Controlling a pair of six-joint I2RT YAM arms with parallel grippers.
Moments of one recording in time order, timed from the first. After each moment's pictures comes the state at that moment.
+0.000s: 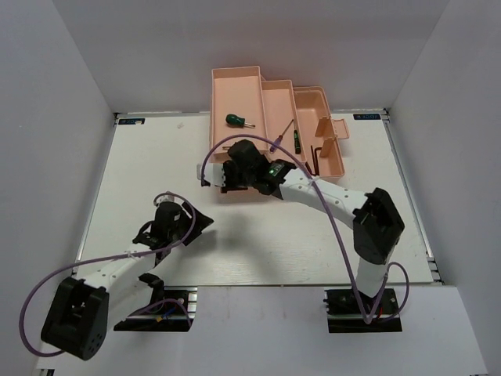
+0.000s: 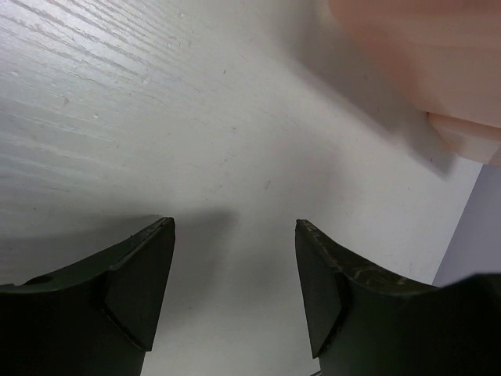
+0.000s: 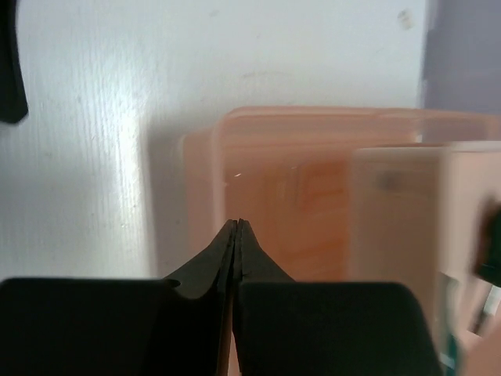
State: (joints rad) left arm -0.36 0.95 0.27 -0.02 0.07 -1.01; right arm 0.95 1.82 1.49 -0.37 -0.11 -0.87
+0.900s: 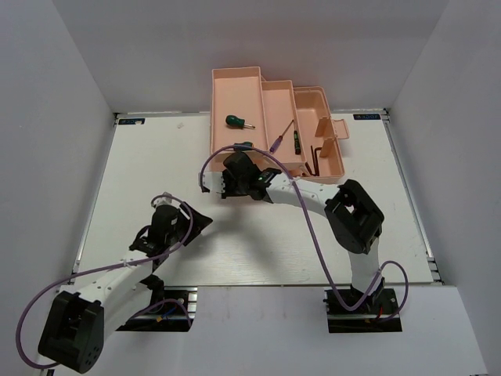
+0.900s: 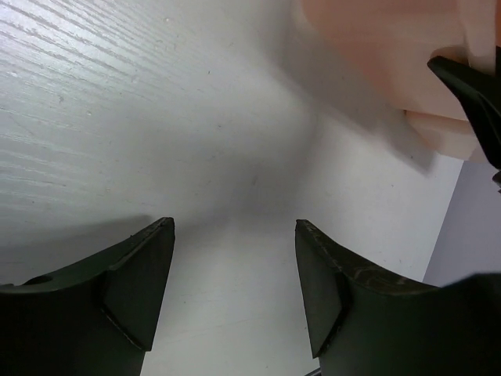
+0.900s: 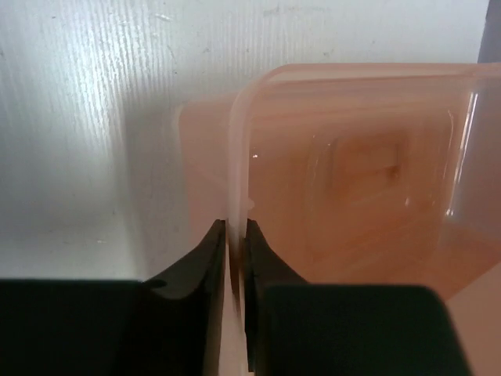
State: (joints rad) left arm -0.36 0.88 0.24 0.00 0.06 -1.02; right arm 0.94 1.96 1.44 -0.23 0.00 -0.88
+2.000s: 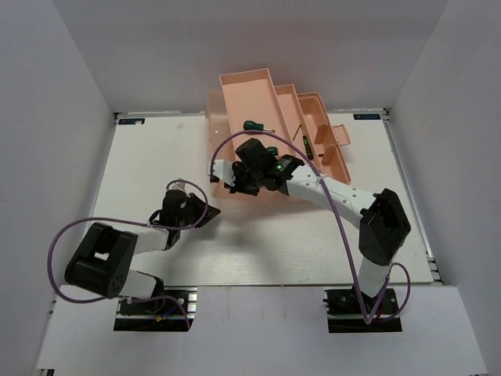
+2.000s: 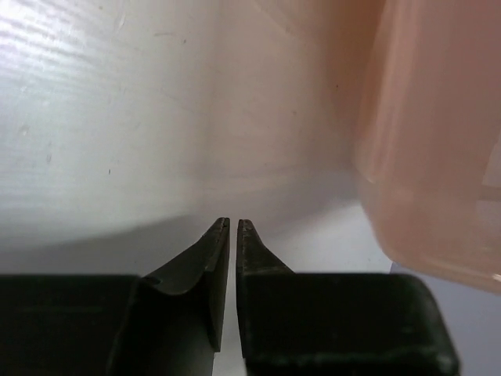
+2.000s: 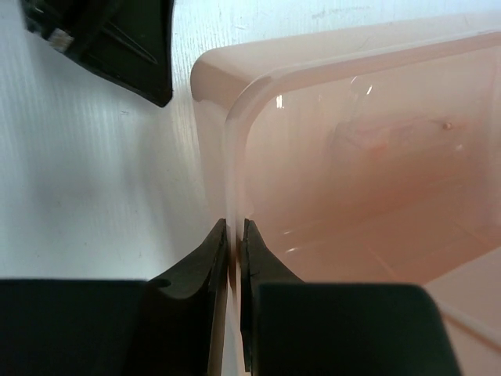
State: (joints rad) left arm -0.33 1.37 0.33 0.46 0.23 -1.03; right arm 0.91 1.77 1.51 -0.56 -0.18 -0.70
